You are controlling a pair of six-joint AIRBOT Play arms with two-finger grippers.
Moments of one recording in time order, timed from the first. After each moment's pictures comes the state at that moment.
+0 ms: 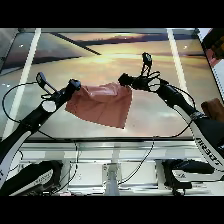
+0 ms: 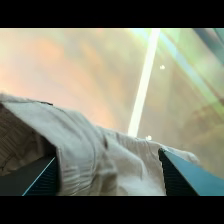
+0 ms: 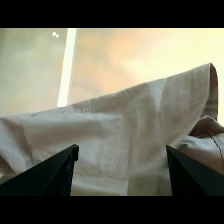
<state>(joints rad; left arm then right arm) -0.25 -1.13 0.66 0.74 -0.05 -1.61 0.37 -1.47 1.15 -0.97 0.45 1.56</state>
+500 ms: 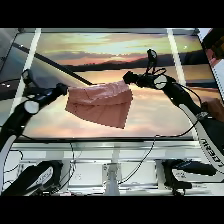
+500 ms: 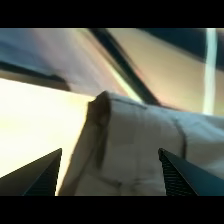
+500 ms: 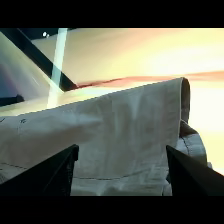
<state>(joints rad) 0.05 -1.00 0.66 1.14 -0.45 -1.55 0.29 -1.42 1.16 -1.02 0.54 1.56</state>
